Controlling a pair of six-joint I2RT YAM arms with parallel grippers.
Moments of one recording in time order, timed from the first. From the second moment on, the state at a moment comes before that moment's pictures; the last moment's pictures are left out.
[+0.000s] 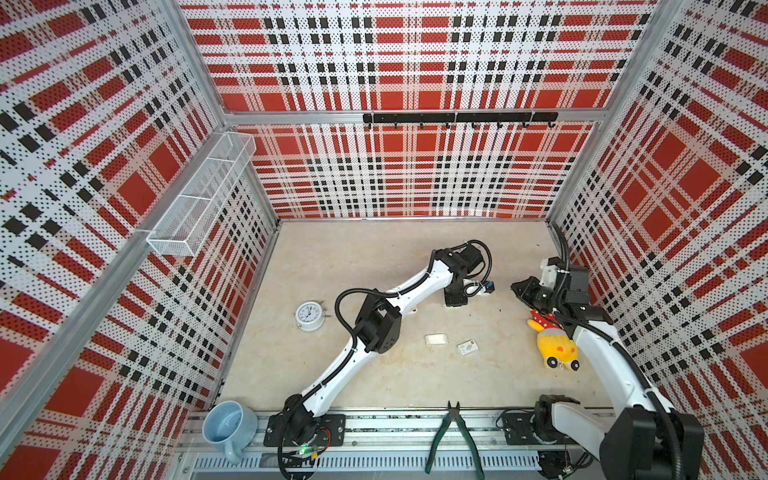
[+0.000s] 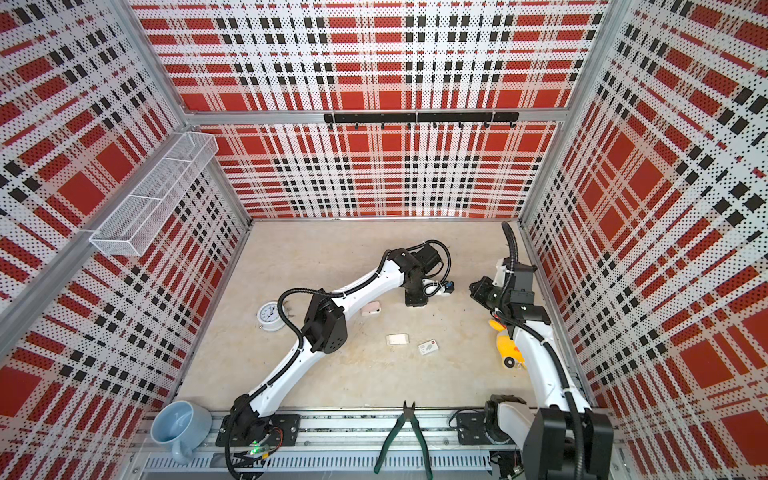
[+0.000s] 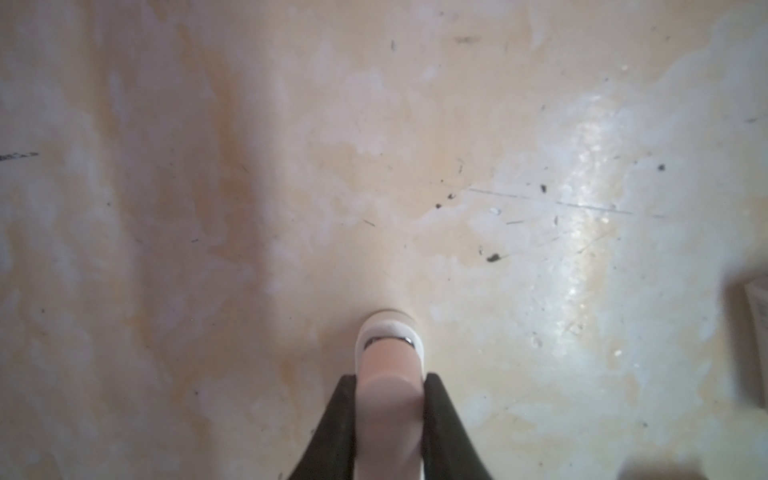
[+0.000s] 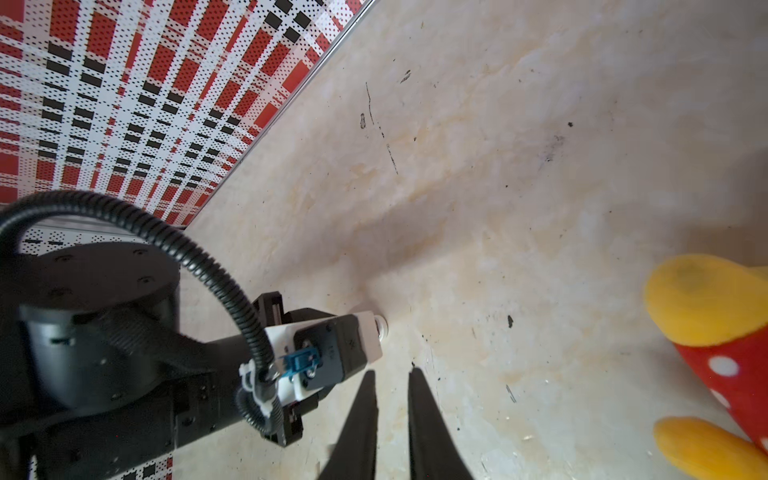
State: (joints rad) left arm -0.87 2.67 2.59 -1.25 0.09 0.74; right arm -0.09 1.07 0.76 -0.40 -0.38 0.57
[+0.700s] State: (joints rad) left arm -0.87 2.74 2.72 -1.37 0.09 0.90; right arm -0.09 0.80 0.64 -0.55 -0.38 0.58
